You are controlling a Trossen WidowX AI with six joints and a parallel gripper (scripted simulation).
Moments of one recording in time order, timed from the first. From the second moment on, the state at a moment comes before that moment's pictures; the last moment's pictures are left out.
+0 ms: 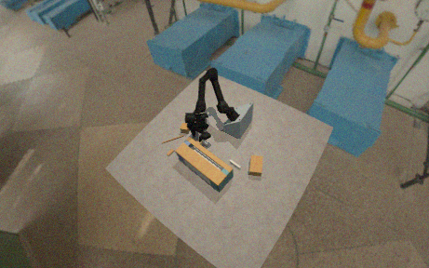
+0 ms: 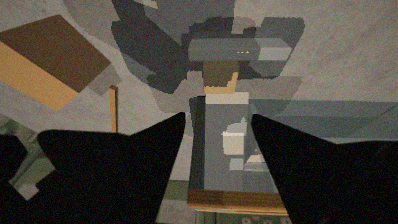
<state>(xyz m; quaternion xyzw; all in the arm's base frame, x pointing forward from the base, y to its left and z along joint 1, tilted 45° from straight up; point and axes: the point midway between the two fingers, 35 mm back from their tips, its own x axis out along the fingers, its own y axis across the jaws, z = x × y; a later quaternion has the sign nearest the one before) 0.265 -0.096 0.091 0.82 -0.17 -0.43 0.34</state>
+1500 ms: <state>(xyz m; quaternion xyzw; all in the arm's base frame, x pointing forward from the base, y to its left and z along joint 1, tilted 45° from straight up) 0.278 -0.136 0.048 0.82 -0.17 -0.43 0.34</state>
